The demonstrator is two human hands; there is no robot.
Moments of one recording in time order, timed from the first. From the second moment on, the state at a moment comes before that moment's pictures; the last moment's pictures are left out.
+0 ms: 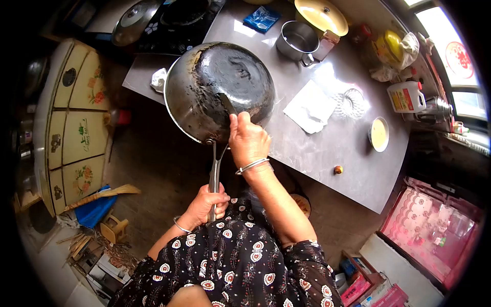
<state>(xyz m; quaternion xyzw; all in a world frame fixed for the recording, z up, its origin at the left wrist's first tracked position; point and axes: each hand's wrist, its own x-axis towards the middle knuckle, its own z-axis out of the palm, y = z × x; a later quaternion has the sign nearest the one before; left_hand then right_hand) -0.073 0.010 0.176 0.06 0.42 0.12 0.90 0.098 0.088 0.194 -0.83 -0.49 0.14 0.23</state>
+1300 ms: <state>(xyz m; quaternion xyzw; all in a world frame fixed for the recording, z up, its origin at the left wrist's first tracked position) -0.074 0.006 0.180 0.06 0.42 0.13 0.90 0.104 0.059 0.160 -0.80 -0.48 0.11 0.34</state>
